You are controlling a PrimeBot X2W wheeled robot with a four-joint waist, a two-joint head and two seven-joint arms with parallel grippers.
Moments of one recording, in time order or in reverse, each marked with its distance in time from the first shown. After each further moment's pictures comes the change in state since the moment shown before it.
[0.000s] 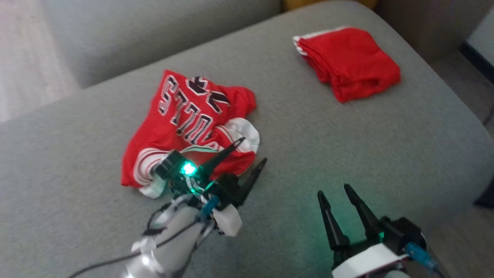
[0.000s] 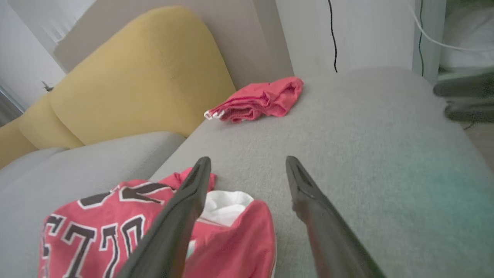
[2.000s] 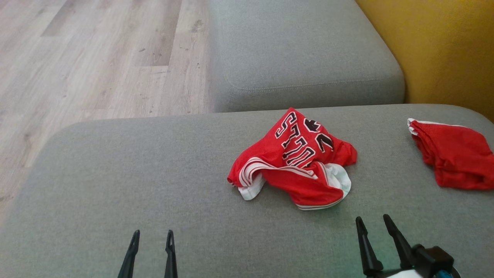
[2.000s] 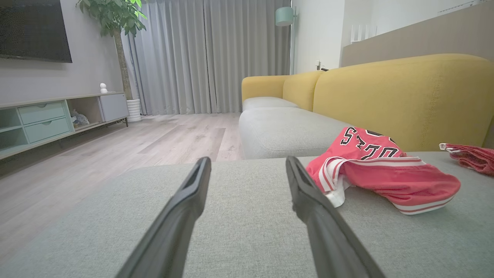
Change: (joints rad) left arm 0.808 0.007 0.444 -0.654 -0.177 0.189 0.003; right arm 0.129 0.000 -0.168 0.014 -0.026 0.000 0.000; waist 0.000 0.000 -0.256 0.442
